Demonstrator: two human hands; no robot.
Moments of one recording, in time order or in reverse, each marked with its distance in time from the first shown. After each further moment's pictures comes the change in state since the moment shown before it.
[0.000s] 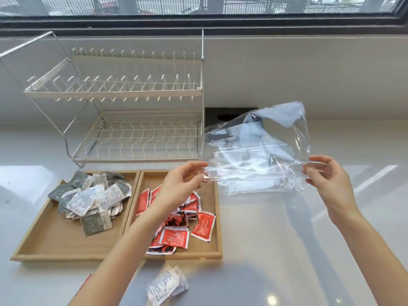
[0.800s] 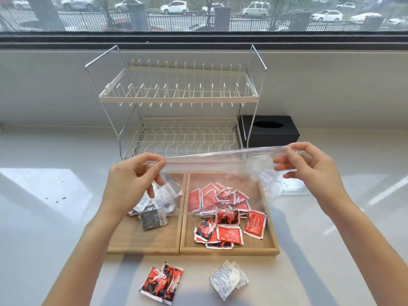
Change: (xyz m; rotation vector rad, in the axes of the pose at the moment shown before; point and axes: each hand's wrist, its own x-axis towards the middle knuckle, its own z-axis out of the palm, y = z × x) left_hand -0.074 -0.004 -0.189 0.218 0.352 0.193; right_hand -0.089 -0.098 0.137 0.039 -0.238 -0.137
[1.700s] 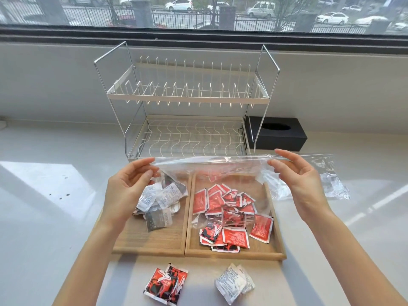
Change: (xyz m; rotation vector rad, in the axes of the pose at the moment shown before) left_hand -0.006 -0.041 -0.010 -0.347 0.077 -0.096; right_hand 0.008 0.025 0.036 0.211 0.042 0.132
